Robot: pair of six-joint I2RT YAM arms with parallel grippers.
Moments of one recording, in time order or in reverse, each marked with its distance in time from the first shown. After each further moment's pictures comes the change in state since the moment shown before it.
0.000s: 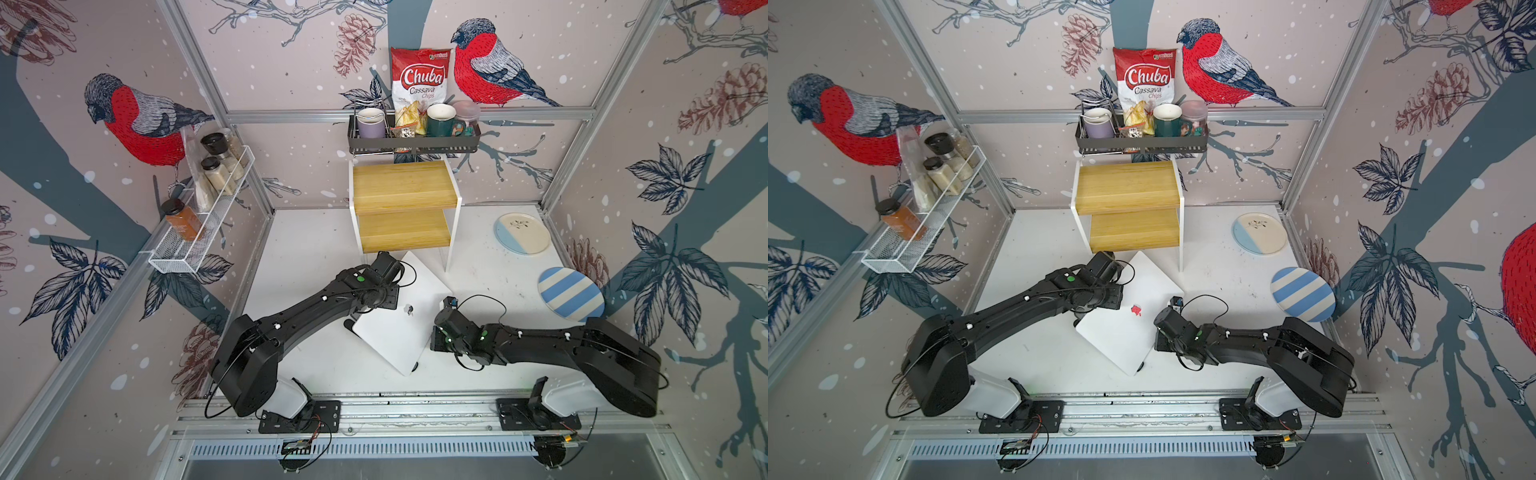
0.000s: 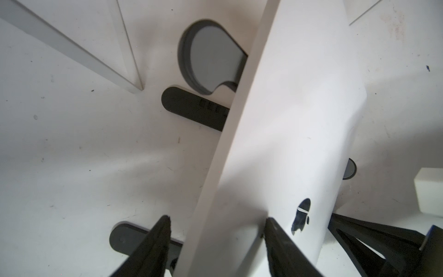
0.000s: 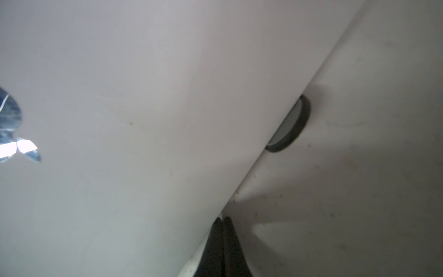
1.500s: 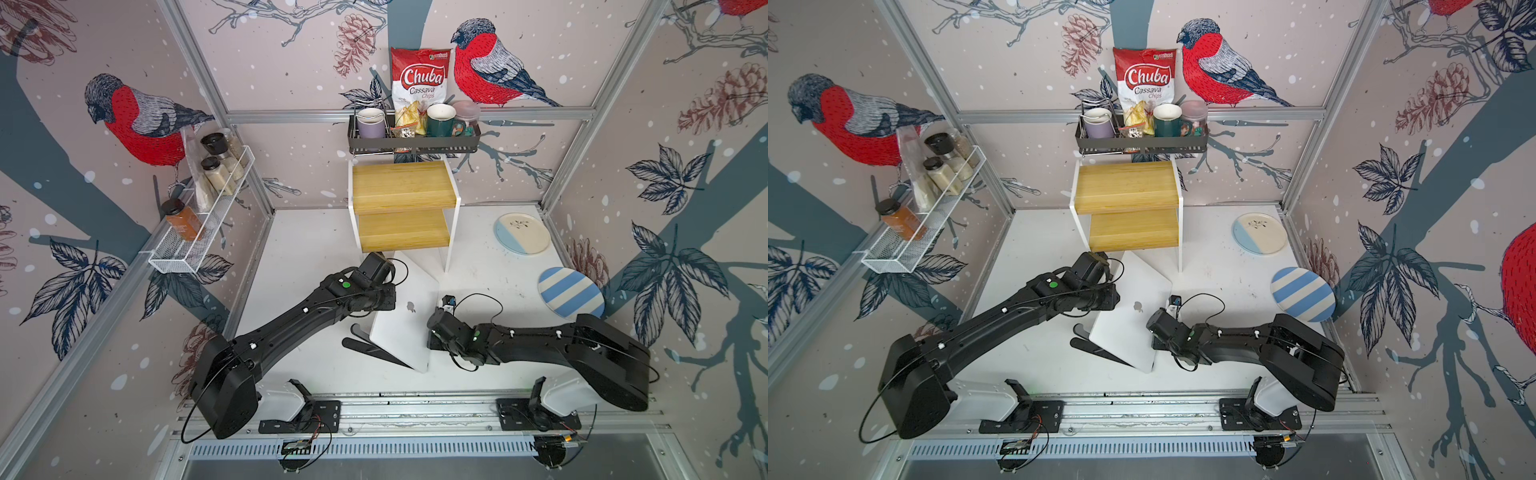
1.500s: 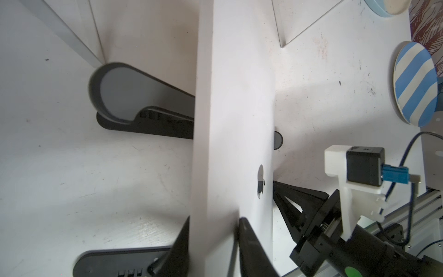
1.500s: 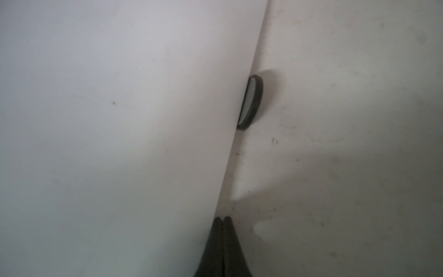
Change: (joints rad) left arm 0.002 -0.134 -0.049 0.018 0.179 -0.130; right arm 0.056 0.031 0.054 -0.074 0.142 0.030
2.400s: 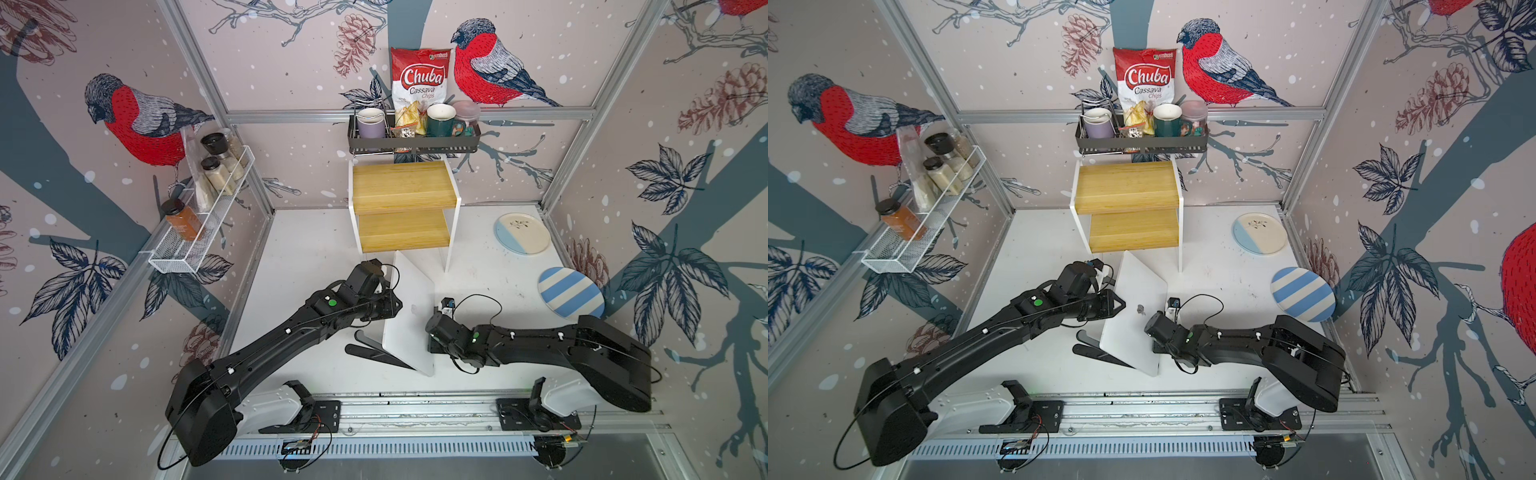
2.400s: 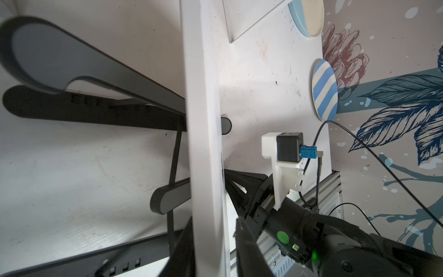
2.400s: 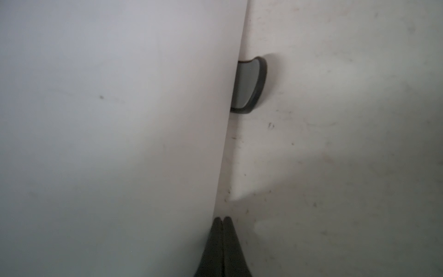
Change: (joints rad) left arm -0.015 -0.159 -0.153 0.180 0.179 -0.167; right arm 0.028 -0.010 0.010 -0.058 0.016 -0.001
